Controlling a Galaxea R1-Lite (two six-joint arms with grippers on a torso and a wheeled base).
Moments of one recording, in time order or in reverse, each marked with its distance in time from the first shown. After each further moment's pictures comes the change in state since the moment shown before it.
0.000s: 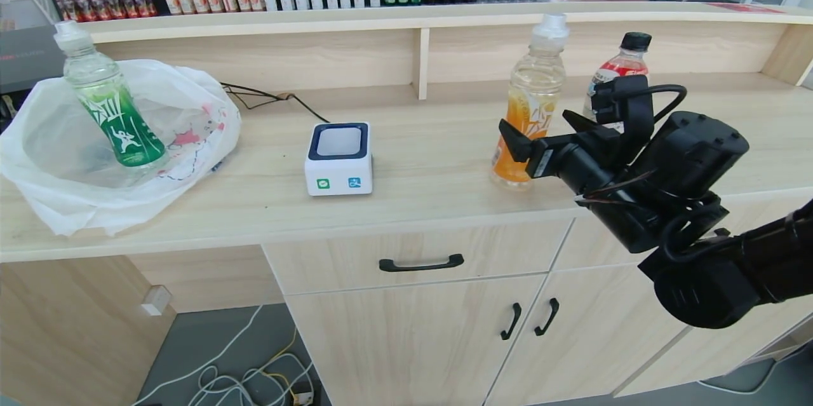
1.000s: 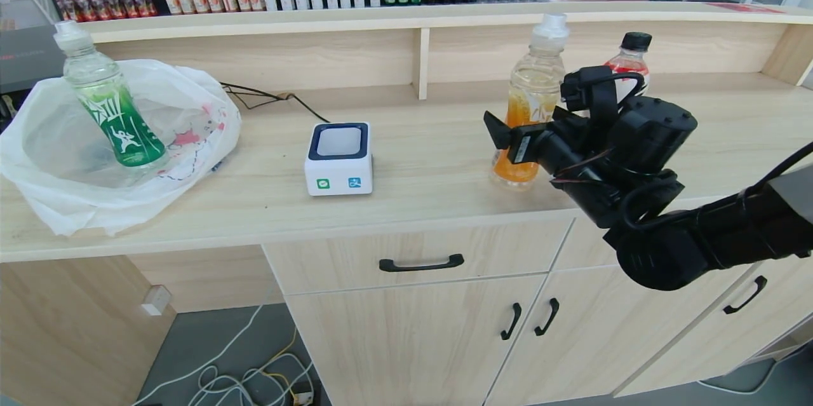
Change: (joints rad) left arm 0.001 0.000 0.000 0.000 0.000 -0.001; right arm -0.013 0.099 -0.198 0.103 0.008 0.002
